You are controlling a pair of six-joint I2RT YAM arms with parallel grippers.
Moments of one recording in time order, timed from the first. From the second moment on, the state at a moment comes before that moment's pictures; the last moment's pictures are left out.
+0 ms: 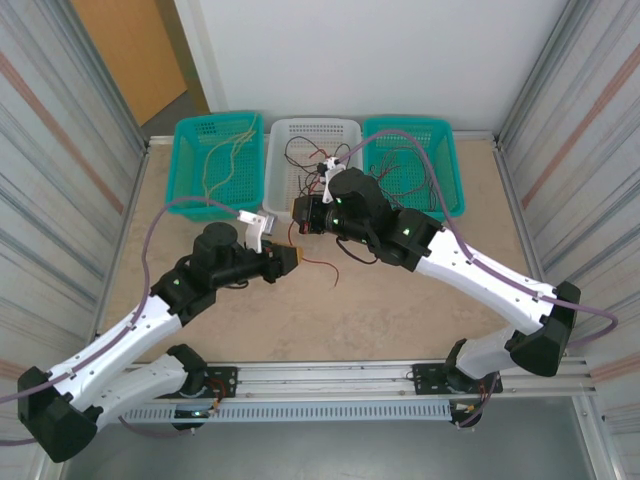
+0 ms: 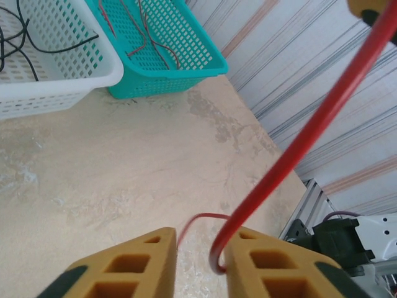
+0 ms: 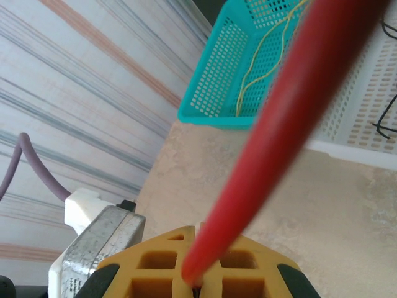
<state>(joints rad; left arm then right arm) -0.69 0.89 0.72 -0.19 0.34 -0.54 0.98 1.40 1.45 -0.46 0.08 0.77</state>
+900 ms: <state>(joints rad) -0.86 0.99 0.93 -0.42 0.15 -0.29 0.96 1.43 1.57 -0.59 0.09 0.69</state>
